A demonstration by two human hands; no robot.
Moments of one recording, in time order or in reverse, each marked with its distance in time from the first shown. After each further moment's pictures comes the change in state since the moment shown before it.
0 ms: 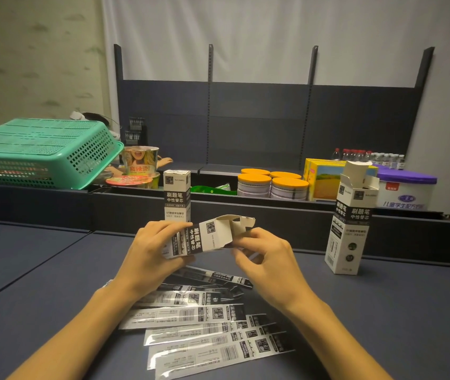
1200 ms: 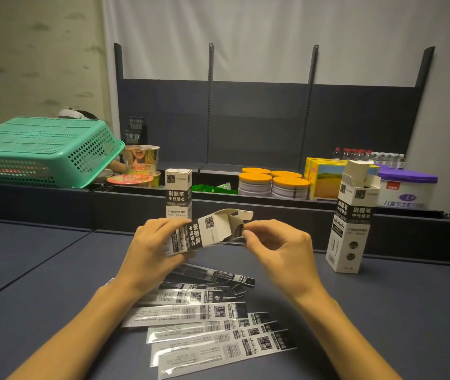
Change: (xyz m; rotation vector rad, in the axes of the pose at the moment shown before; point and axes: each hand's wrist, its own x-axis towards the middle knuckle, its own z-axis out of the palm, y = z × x) left_hand 0.000 0.000 -0.001 0.027 0.022 -0.029; right_hand 0.003 0.000 -0.010 0.097 0.230 -0.007
